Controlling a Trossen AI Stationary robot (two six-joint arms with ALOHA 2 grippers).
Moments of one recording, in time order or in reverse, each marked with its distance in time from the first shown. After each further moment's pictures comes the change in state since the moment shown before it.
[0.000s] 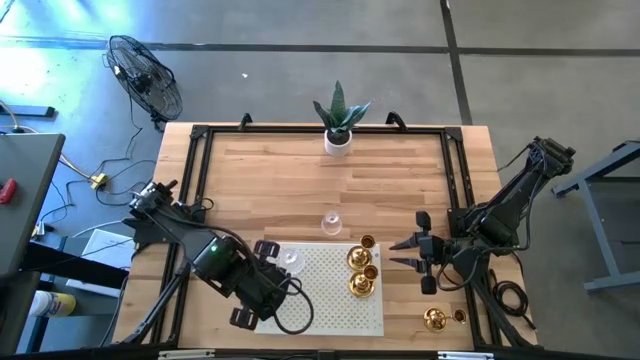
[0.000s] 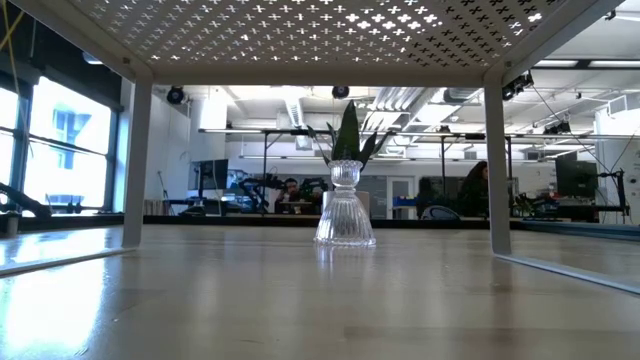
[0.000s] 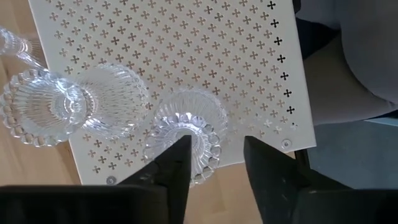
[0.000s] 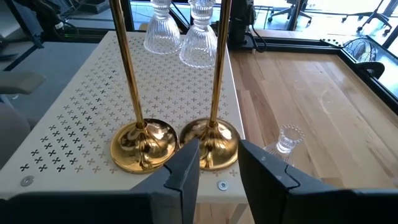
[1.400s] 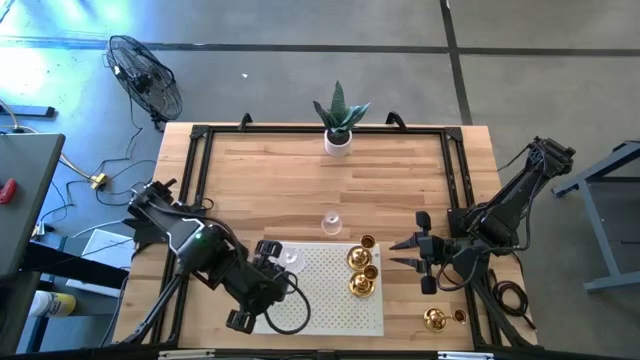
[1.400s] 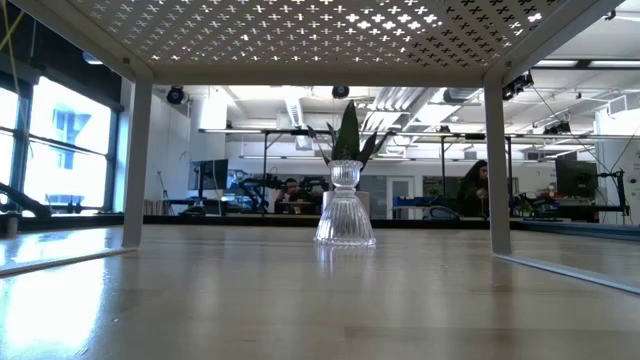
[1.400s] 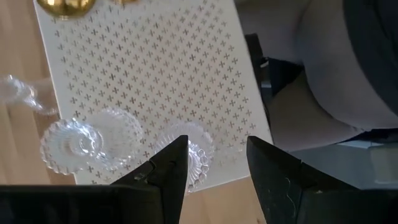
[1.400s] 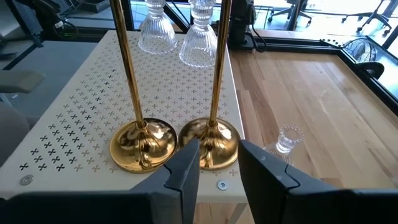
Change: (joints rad) left arm 0.000 0.002 0.149 0.023 0.010 0.038; right arm 0.000 0.000 0.000 -0.003 0.000 -0.002
